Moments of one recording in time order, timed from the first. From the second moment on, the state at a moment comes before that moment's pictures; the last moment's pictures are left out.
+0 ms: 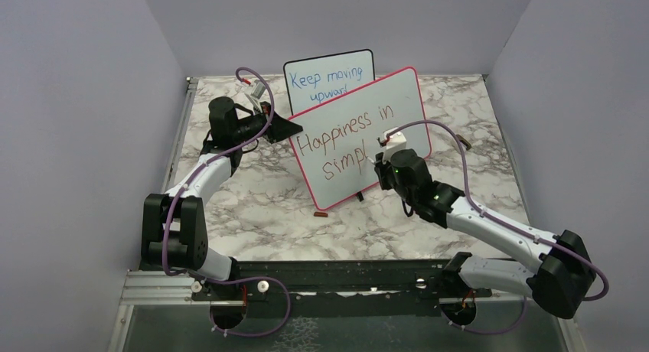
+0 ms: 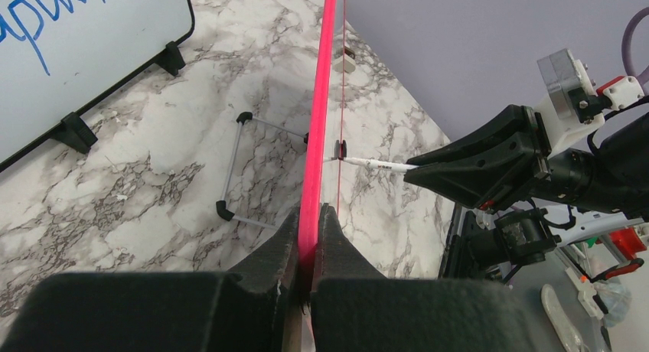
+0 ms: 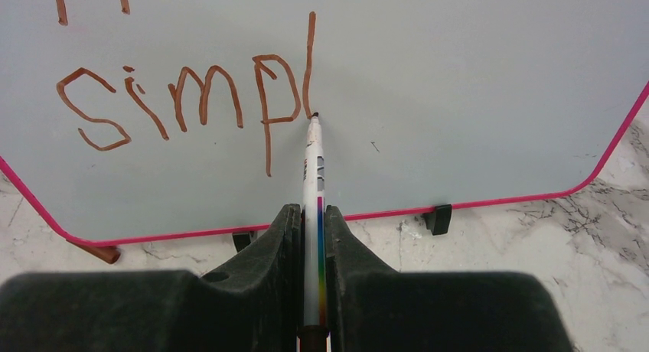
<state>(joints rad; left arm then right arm) -0.10 1.48 0.92 0.42 0.98 -0.50 0.76 1.12 0.71 -0.08 0.36 0.11</state>
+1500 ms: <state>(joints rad) -0.10 1.48 0.92 0.42 0.98 -0.50 0.76 1.10 0.69 0.03 0.43 0.10</state>
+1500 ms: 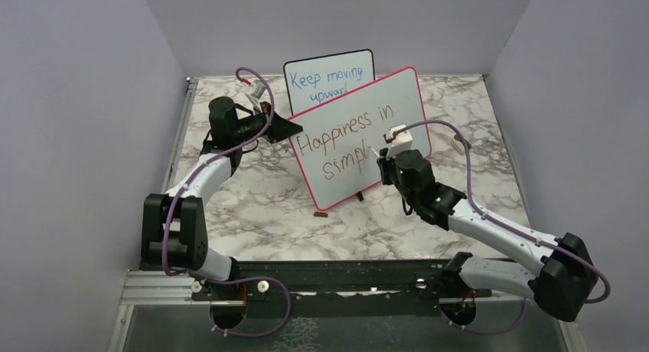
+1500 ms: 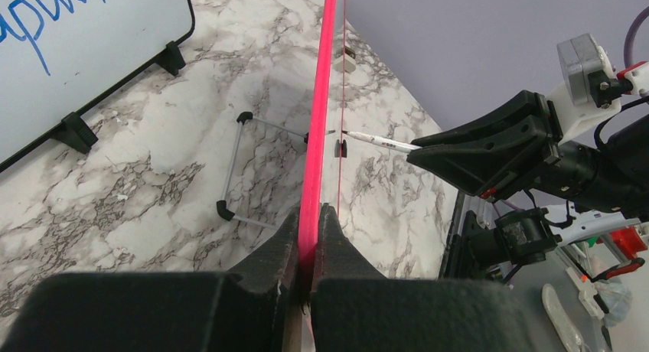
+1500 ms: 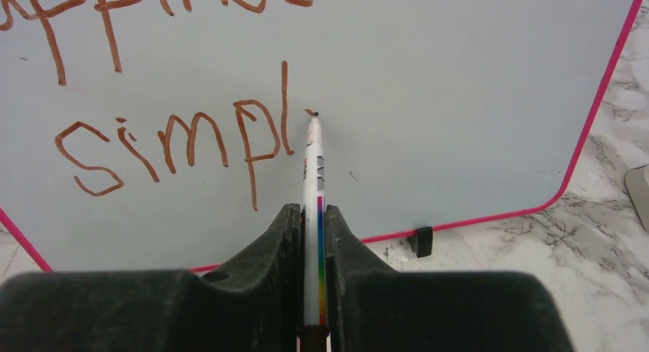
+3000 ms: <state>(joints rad) -0.10 1.48 0.92 0.42 0.98 -0.50 0.76 1.11 0.67 -0.01 0.43 0.17</state>
